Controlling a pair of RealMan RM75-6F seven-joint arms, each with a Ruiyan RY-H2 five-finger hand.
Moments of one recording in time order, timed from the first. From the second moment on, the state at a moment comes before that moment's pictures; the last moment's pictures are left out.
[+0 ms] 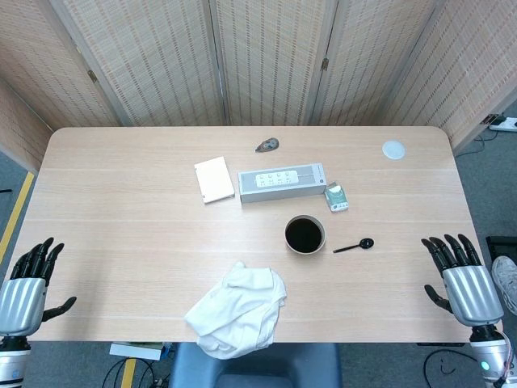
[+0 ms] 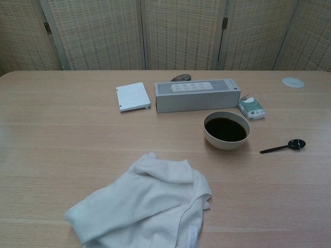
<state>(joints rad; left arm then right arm) -0.08 -1.21 -0.05 -1.59 1.51 1.53 0.18 0.10 -1.11 -0.01 -1.67 -1.56 1.51 -0.25</state>
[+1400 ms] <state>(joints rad) -0.05 -1.21 -0.03 -1.56 1.48 1.52 0.13 0.40 -1.41 0.09 -1.34 -1.42 1.07 -0.38</state>
